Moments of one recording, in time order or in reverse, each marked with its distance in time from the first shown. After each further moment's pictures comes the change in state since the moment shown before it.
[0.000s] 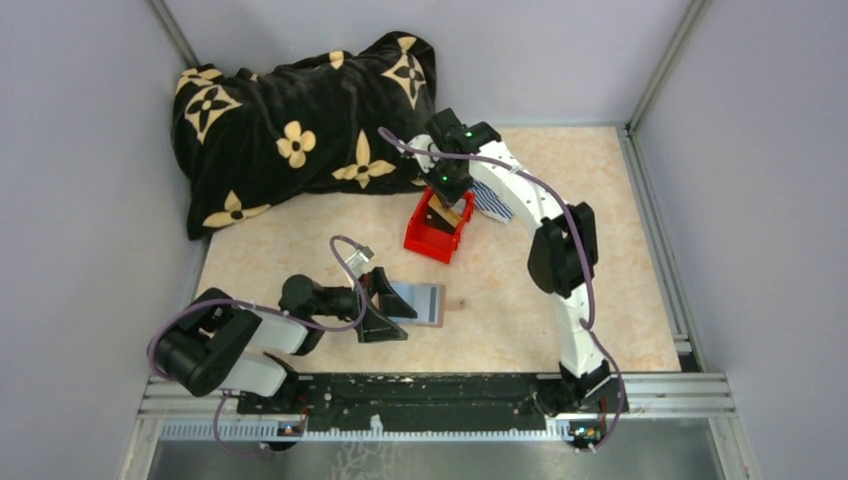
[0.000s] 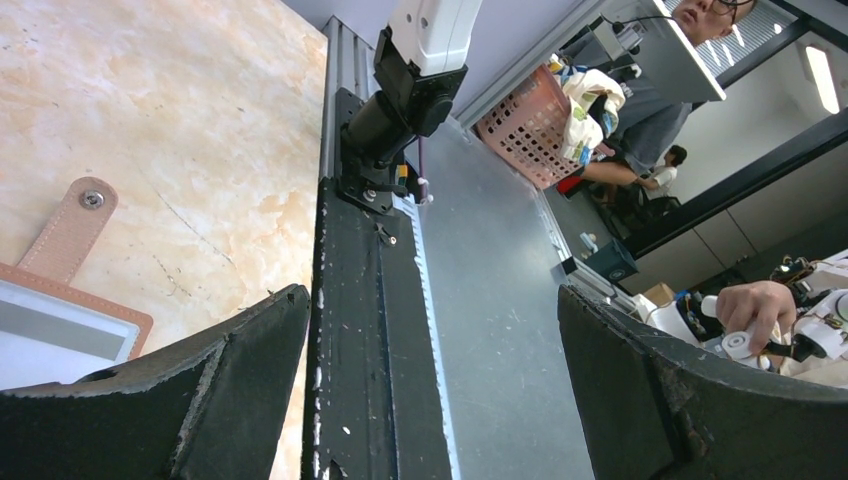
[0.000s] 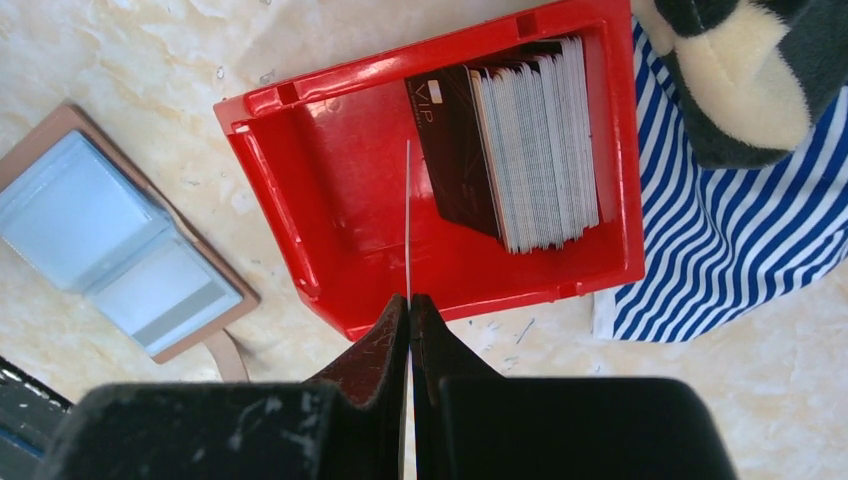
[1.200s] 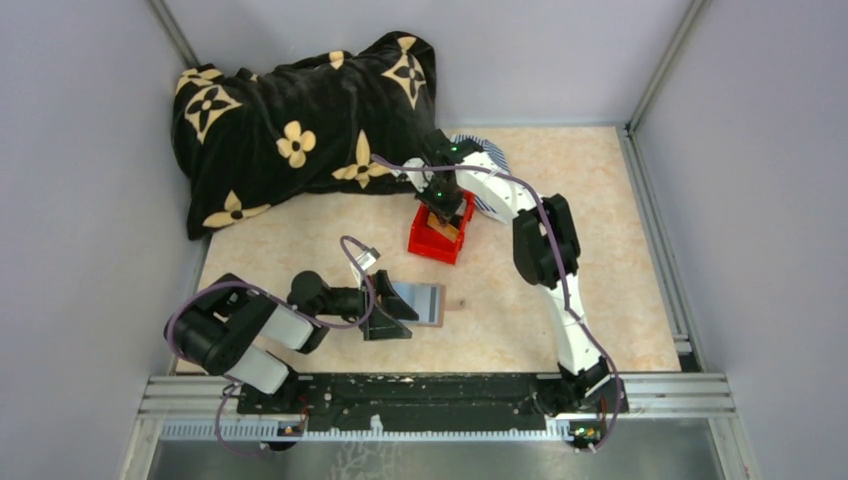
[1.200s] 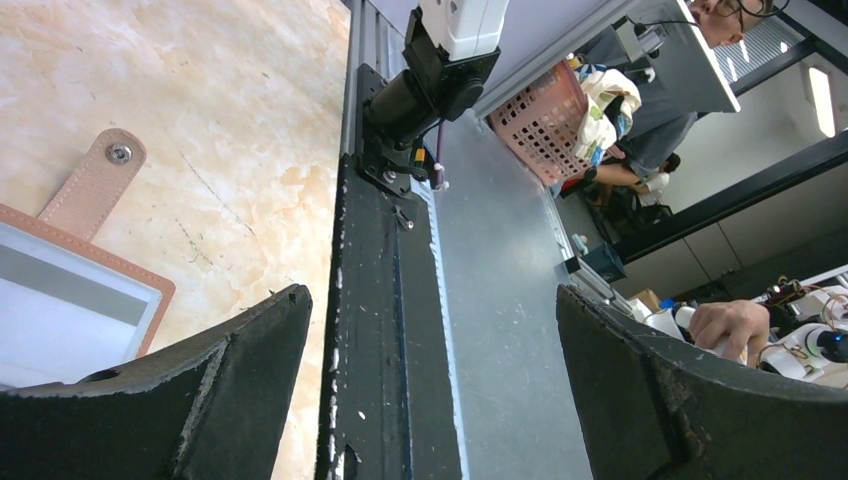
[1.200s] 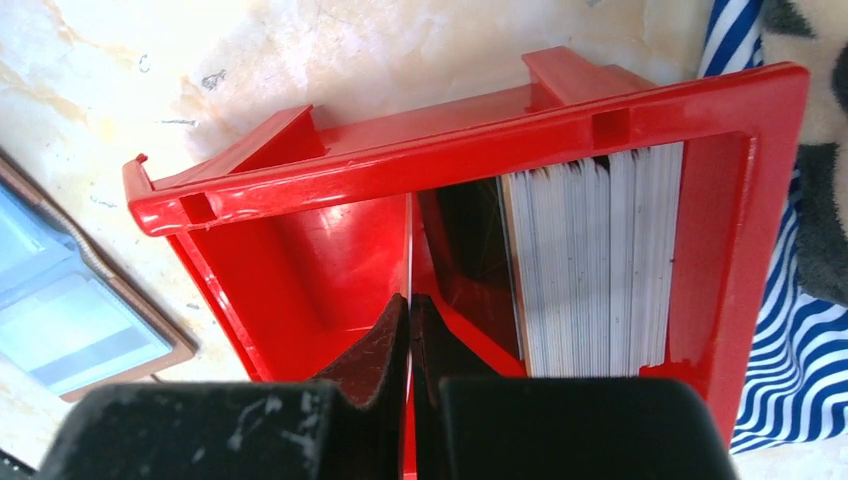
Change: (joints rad) left arm 0.000 0.116 0.010 0.000 -0.006 0.026; right arm -0.005 0.150 -0.046 0.069 -0.042 -0.129
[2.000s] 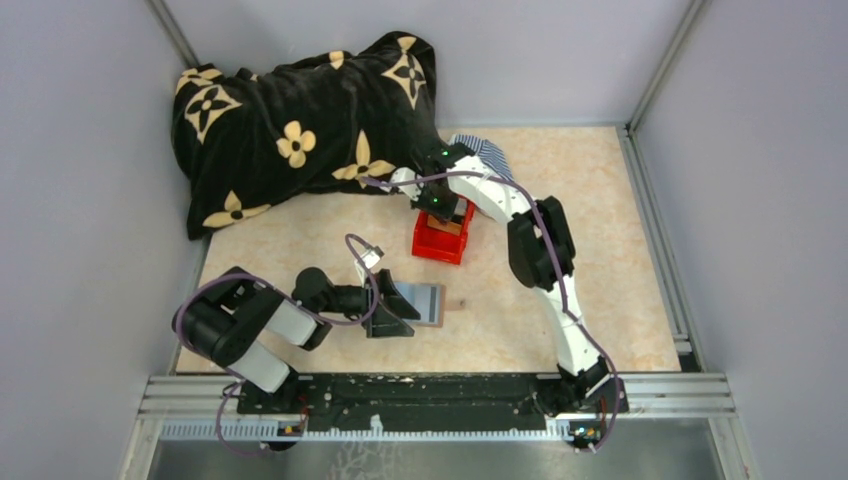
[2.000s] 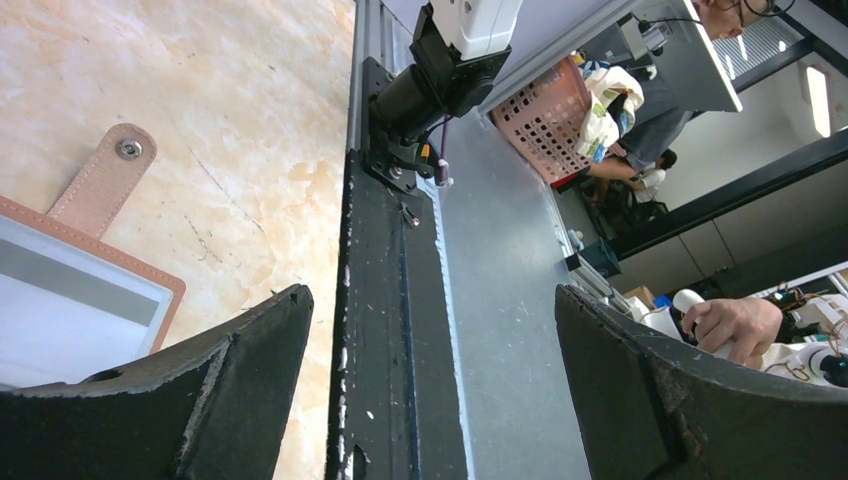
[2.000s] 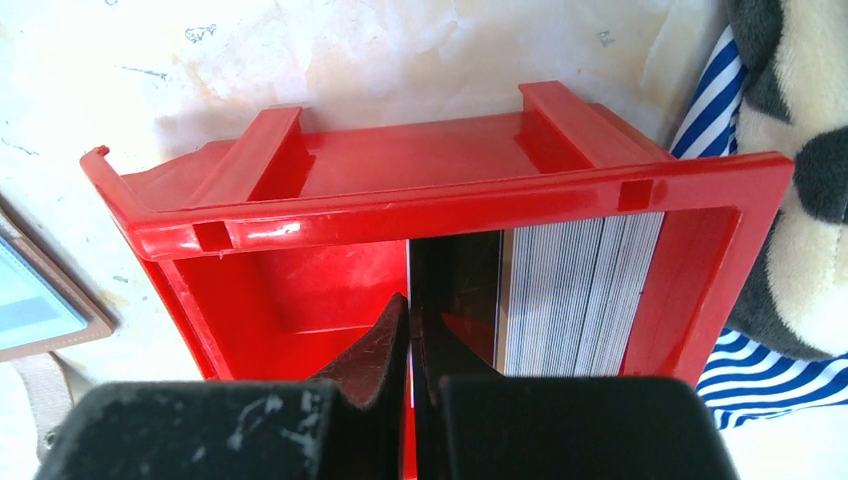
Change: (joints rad) left arm 0.000 0.057 0.024 0.000 0.010 0.006; right arm 0.047 0.007 0.011 -0.010 0.093 -0.197
